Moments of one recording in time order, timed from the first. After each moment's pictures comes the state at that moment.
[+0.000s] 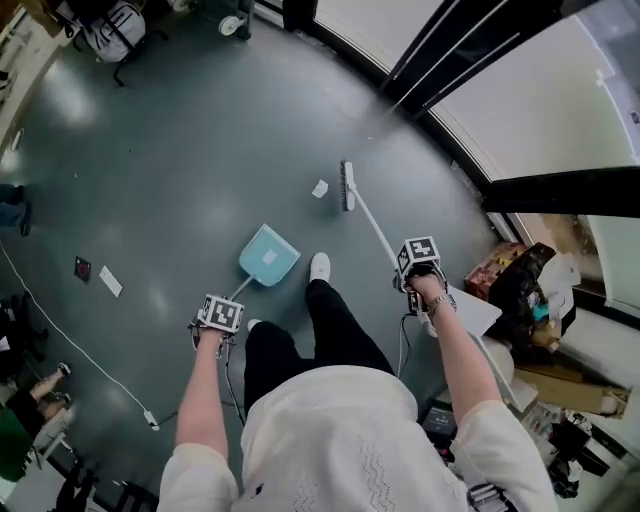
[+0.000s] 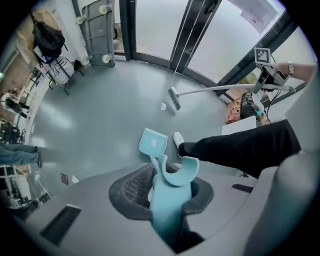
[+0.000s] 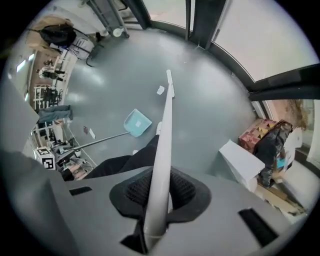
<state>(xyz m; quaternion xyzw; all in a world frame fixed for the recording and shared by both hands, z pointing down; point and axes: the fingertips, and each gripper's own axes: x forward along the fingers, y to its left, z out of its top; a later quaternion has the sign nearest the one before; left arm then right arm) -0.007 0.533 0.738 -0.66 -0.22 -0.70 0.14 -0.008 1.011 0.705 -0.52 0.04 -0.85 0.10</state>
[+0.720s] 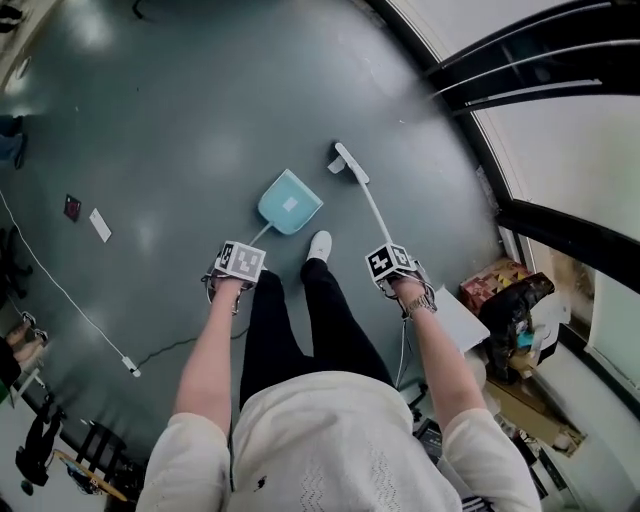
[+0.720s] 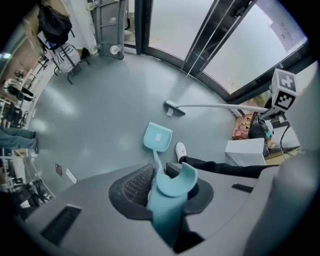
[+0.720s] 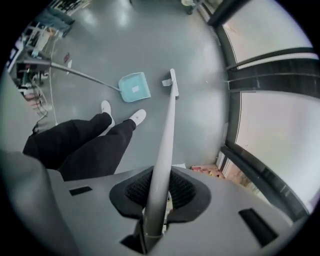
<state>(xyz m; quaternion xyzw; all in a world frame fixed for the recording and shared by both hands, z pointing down) 0.083 0.587 0.797 -0.65 -0.17 -0.74 0.07 0.053 1.004 0.777 -0.46 0.12 -0.84 -0.28</state>
